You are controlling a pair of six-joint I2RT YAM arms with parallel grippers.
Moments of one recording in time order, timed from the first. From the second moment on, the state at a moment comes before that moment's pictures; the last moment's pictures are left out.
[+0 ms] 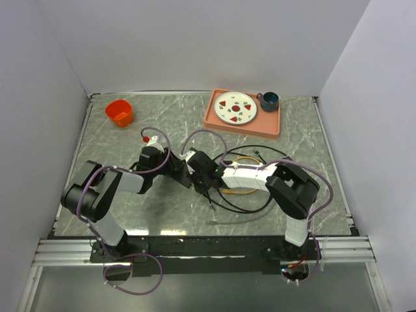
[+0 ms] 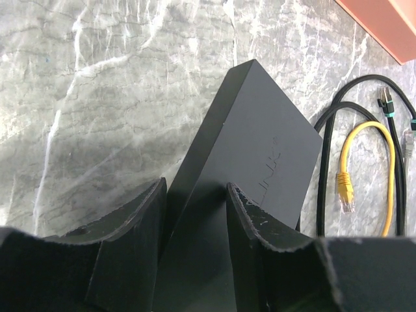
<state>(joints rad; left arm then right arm) -0.39 1.66 0.53 0.63 0.17 -0.69 0.93 1.84 1.10 -0.22 0.01 0.18</state>
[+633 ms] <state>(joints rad) -0.47 1.68 0.53 0.68 0.08 -0.70 0.92 1.84 1.11 -0.25 -0.01 0.11</state>
